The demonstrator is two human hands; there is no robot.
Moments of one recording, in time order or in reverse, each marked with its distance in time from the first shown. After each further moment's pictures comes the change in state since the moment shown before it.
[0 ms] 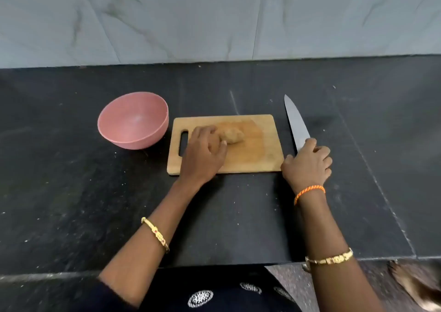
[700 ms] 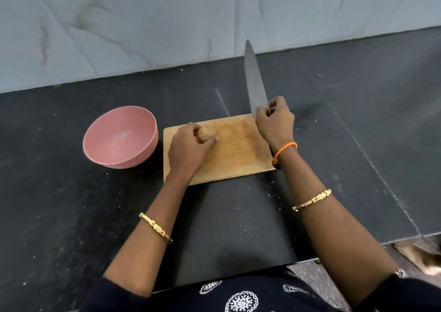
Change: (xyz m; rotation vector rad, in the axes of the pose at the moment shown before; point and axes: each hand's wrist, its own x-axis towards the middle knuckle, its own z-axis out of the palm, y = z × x) left_hand 0.048 -0.015 -0.005 0.129 -0.027 -0.098; right_hand 0.046 -0.071 0.004 0.703 0.009 -0.126
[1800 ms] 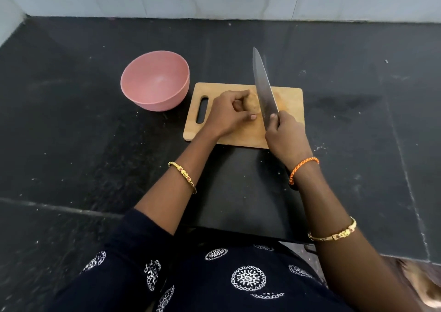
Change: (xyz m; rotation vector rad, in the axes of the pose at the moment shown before) left_hand -0.009 0.020 0.014 -0.254 -0.167 -0.094; right_hand -0.060 0.009 -0.016 -0.389 -0.475 -0.111
